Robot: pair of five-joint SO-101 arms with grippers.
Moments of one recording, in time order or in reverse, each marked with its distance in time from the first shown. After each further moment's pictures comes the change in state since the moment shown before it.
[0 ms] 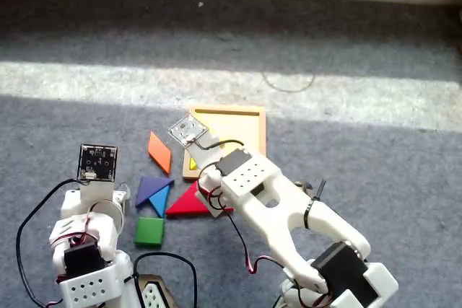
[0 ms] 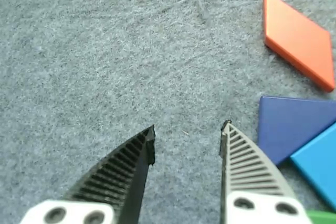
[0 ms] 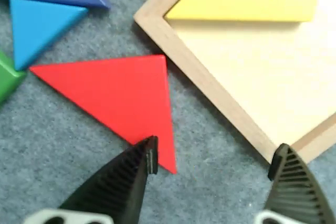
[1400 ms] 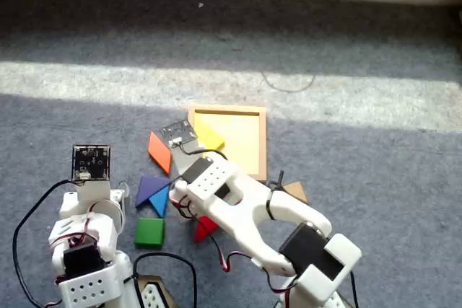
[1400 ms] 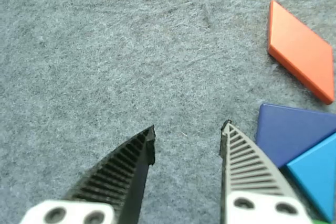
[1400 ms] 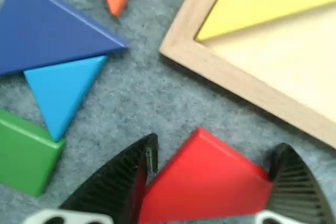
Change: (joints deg) left arm 0.0 0.0 0.0 0.0 4.7; right arm -8.5 15.5 -8.3 -1.7 -26.5
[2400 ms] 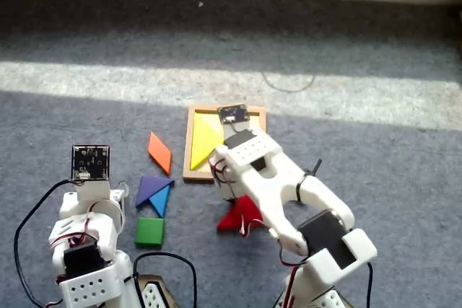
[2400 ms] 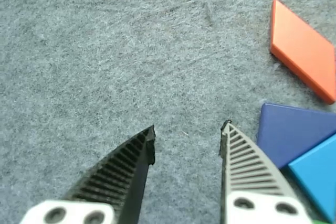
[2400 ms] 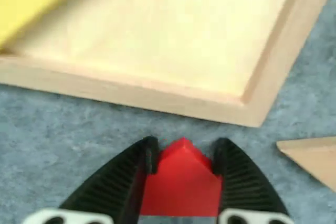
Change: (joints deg) left arm -0.4 0.0 0.0 0.0 0.0; right arm 19.3 -0.3 0.4 8.4 1.8
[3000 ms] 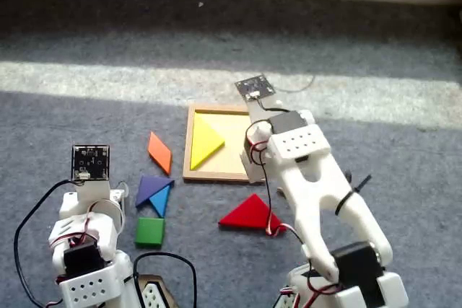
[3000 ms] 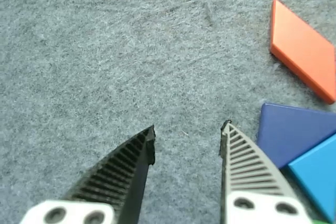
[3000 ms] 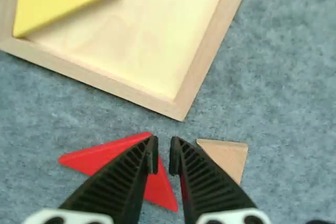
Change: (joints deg) left arm 0.0 0.0 0.0 0.0 0.0; right arm 10.8 -18.6 -0.9 7.7 24.3
